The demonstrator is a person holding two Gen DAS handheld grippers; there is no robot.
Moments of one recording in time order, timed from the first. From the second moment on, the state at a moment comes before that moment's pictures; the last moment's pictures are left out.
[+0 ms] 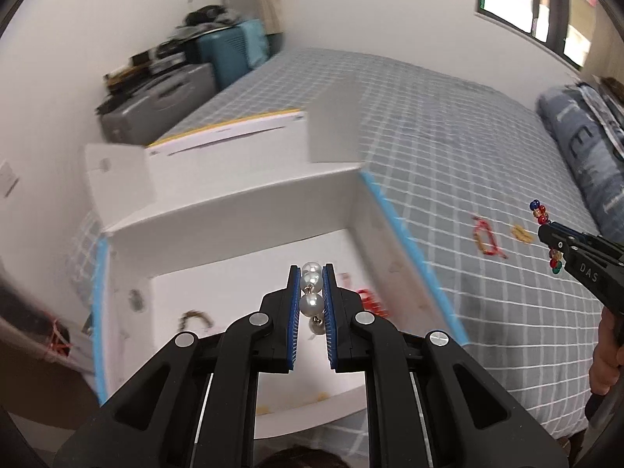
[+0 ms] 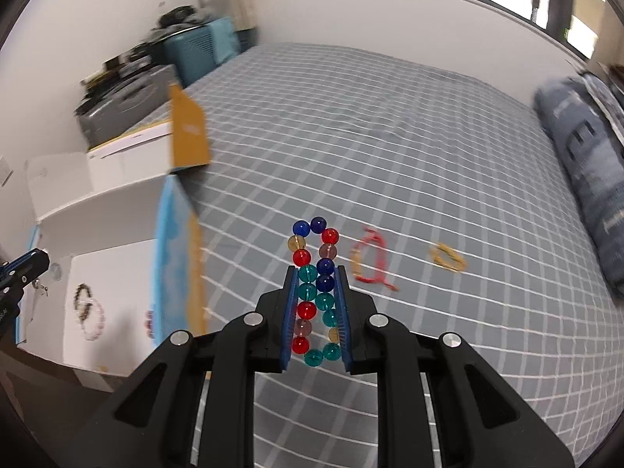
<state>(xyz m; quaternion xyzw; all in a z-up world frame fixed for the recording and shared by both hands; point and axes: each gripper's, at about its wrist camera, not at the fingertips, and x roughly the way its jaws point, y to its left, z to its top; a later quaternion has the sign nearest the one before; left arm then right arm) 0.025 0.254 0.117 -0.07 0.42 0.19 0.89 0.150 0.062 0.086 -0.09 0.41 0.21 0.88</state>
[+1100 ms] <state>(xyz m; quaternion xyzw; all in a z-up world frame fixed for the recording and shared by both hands) -0.038 0.377 0.036 -0.17 0.47 0.27 0.82 0.088 0.252 0.017 -0.16 0.47 0.30 0.81</state>
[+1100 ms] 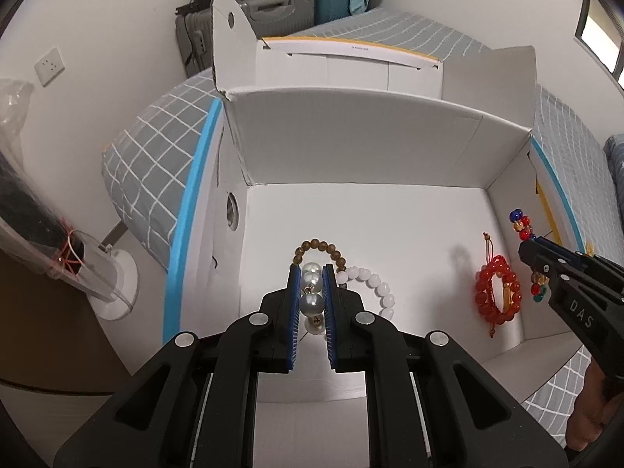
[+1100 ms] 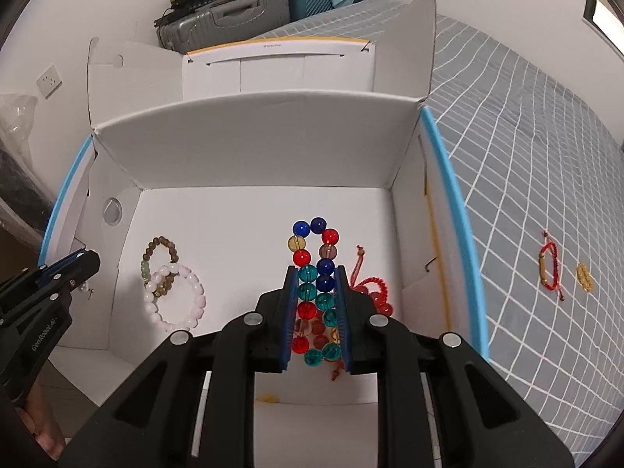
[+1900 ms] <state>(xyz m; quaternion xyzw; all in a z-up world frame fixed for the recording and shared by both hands) -0.037 0.373 0.045 -0.17 0.46 0.28 0.82 0.081 0.251 0.028 -0.15 0.45 0.33 0.81</state>
